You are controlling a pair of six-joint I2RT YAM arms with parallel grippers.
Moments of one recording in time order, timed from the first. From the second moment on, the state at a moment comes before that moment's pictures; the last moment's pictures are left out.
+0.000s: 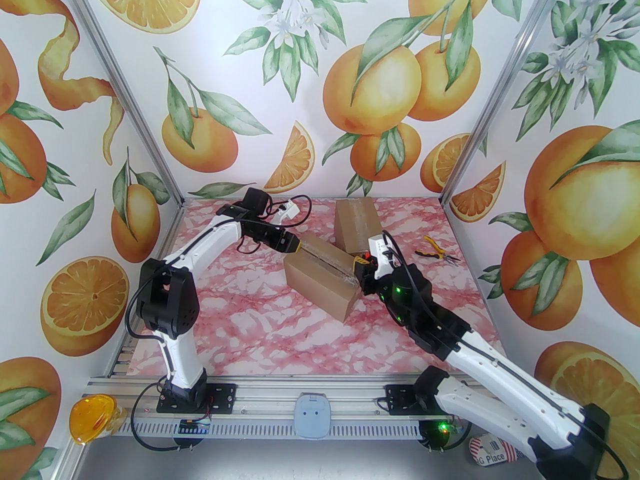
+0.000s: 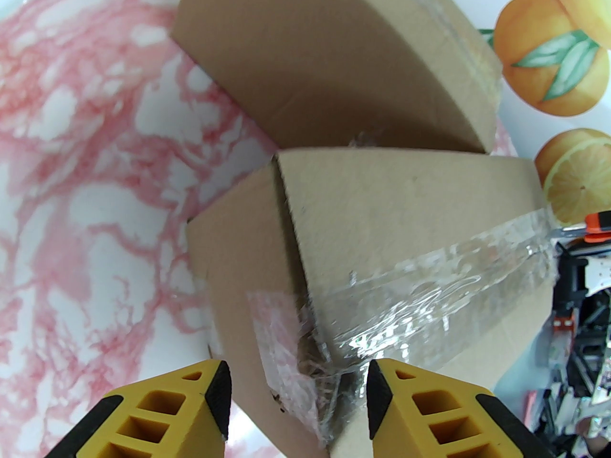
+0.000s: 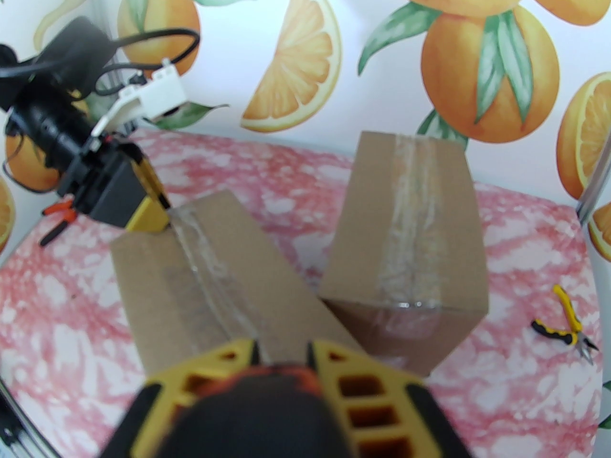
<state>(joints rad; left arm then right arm) -0.35 1.89 1.61 -0.82 0.65 0.14 0.70 0.84 0.71 -0.14 0.26 0.16</state>
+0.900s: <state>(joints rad) -0.34 1.86 1.55 -0.71 0.56 0.13 0.69 0.68 0.66 -0.39 0.39 0.23</state>
